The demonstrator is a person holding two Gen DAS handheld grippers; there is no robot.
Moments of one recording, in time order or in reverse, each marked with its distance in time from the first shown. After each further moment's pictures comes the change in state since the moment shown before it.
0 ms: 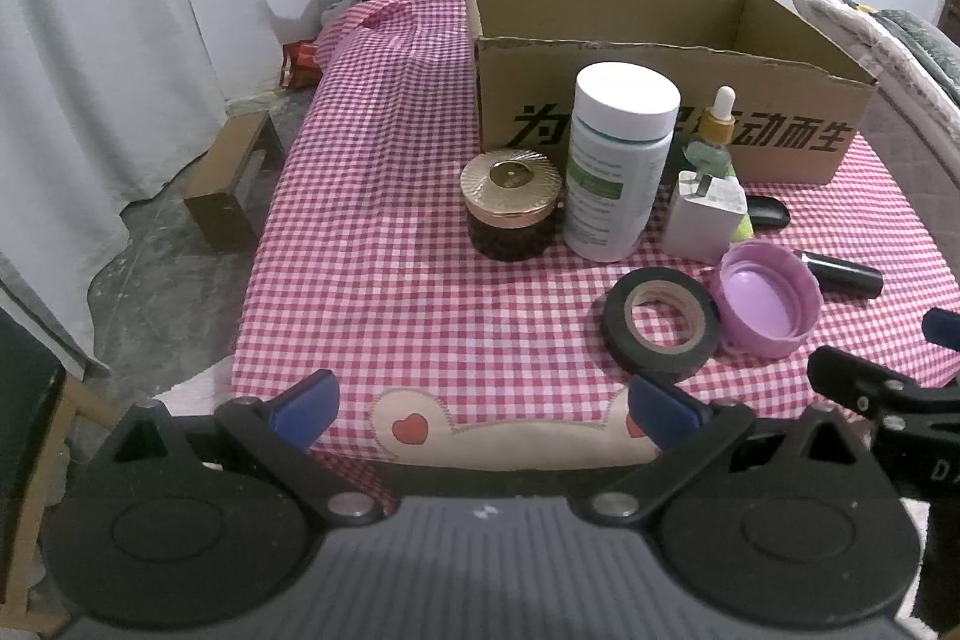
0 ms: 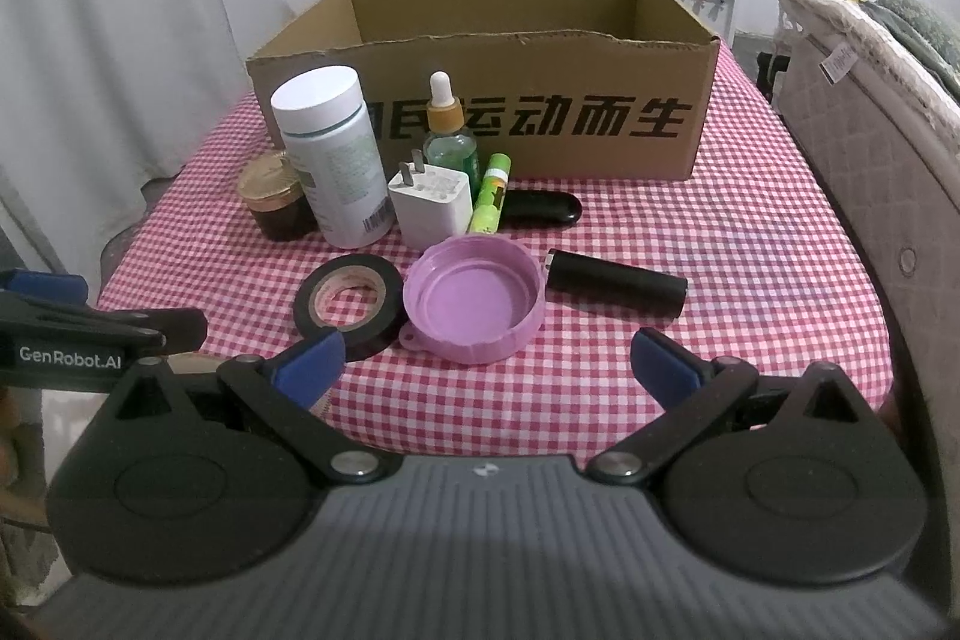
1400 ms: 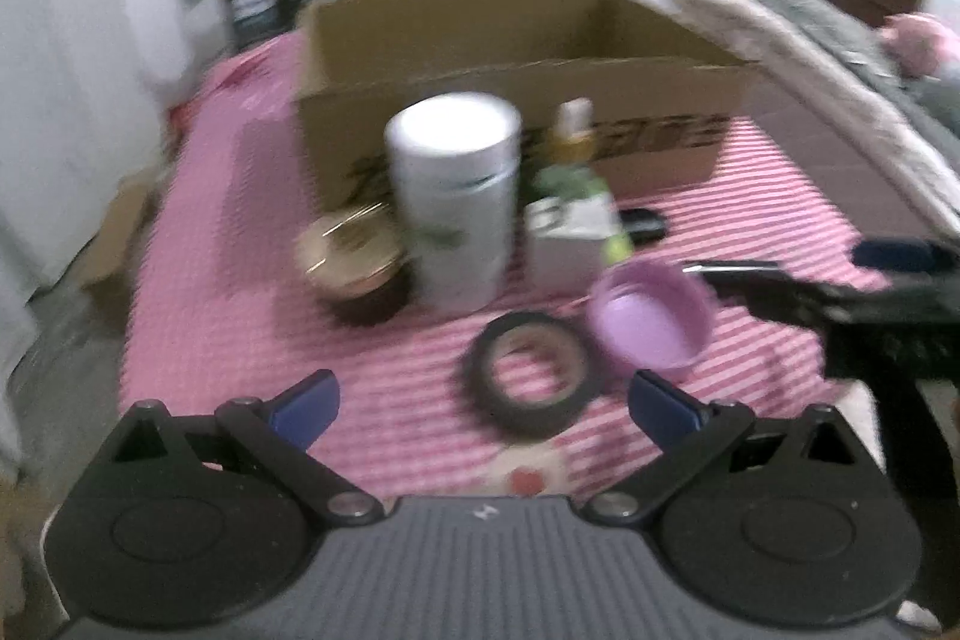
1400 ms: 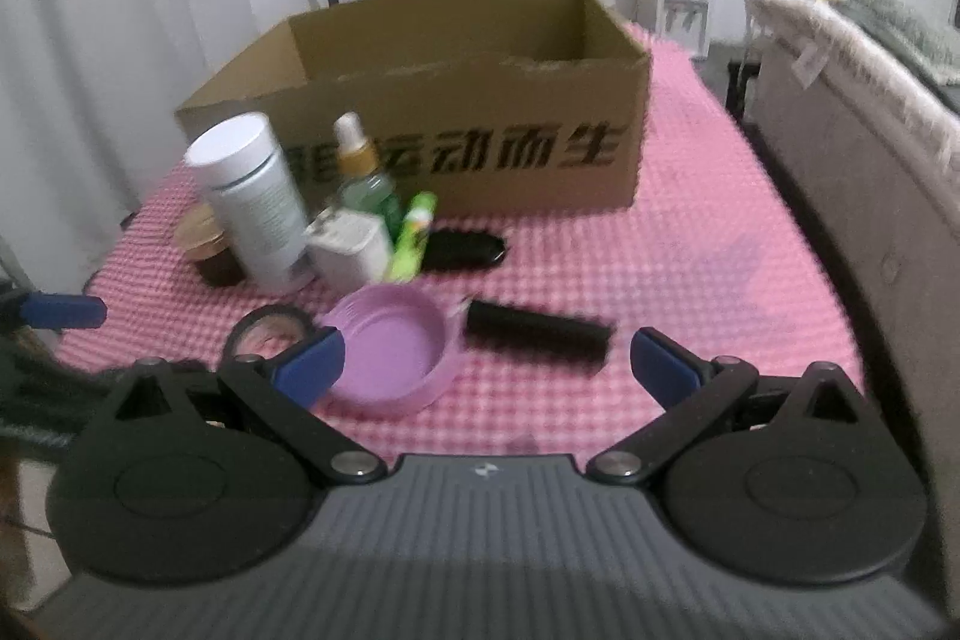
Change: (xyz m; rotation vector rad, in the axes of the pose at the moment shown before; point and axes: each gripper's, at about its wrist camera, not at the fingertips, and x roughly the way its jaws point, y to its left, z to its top) left arm 0.014 -0.040 0.013 0.188 -0.091 -0.220; right arm 0.012 -0.045 0.016 0.028 -0.053 -0.034
